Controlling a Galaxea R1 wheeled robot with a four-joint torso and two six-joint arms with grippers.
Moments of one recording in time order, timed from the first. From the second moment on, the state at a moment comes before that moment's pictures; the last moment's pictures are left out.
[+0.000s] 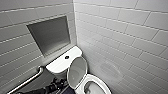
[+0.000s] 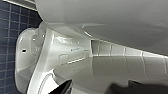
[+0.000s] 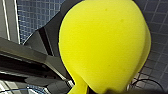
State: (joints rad) left arm 0.64 2.55 -2.18 0.99 -0.29 -2.15; right arm -1.61 2.60 -2.16 -0.34 0.33 0.65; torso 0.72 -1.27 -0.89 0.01
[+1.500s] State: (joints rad) left arm 0.97 2.45 -1.89 1.75 -0.15 -2.15; right arm -1.60 2.69 -2.35 -0.34 0.32 0.65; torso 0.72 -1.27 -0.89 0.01
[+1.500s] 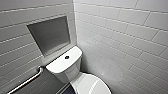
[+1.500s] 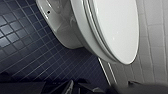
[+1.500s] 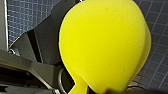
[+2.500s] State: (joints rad) left arm 1.38 2.61 -2.29 2.15 -0.20 -2.12; right arm -1.65 2.80 -2.44 -0.03 0.37 0.27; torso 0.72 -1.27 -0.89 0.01
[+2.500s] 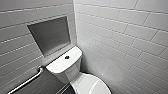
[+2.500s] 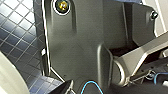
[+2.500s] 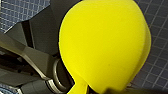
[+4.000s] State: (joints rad) left arm 1.56 2.93 -2.64 0.67 -0.05 -0.55; right arm -1.65 2.81 -2.38 0.07 0.35 0.20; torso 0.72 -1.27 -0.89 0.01
